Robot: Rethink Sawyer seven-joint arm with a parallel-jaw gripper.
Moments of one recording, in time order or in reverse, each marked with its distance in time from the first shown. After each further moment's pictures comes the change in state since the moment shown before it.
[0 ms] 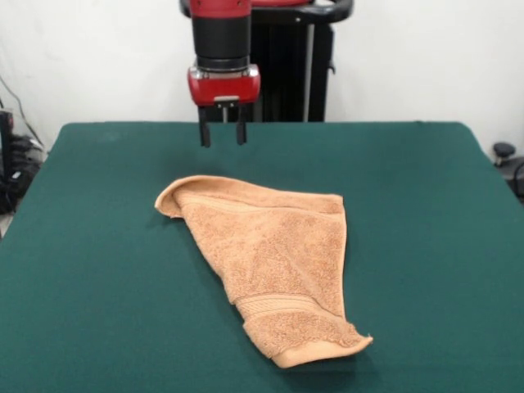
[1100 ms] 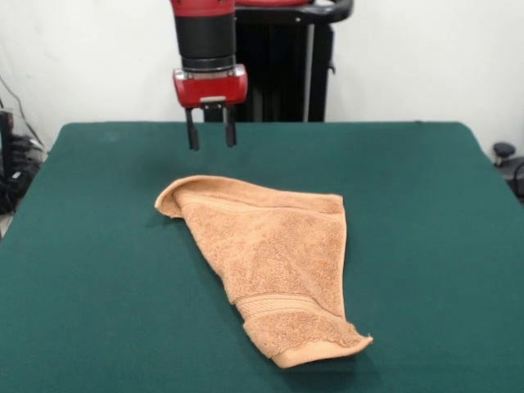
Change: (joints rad) arm -0.113 -0.040 0.105 -0.002 -0.018 0.046 0.000
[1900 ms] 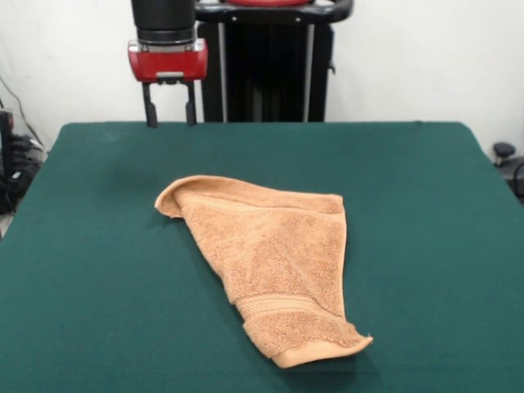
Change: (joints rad) arm -0.139 -0.130 0.116 -0.001 -0.001 0.198 0.000
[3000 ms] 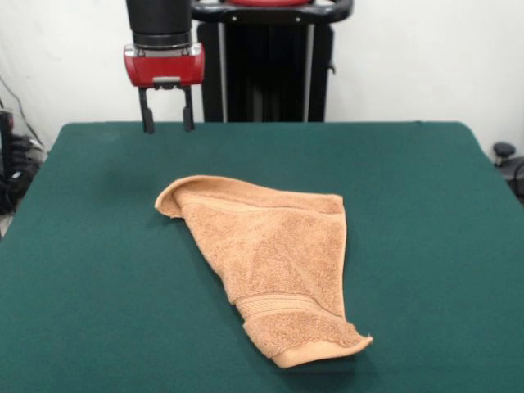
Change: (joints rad) arm -0.005 0.015 0.018 -0.027 -0.008 0.007 0.000
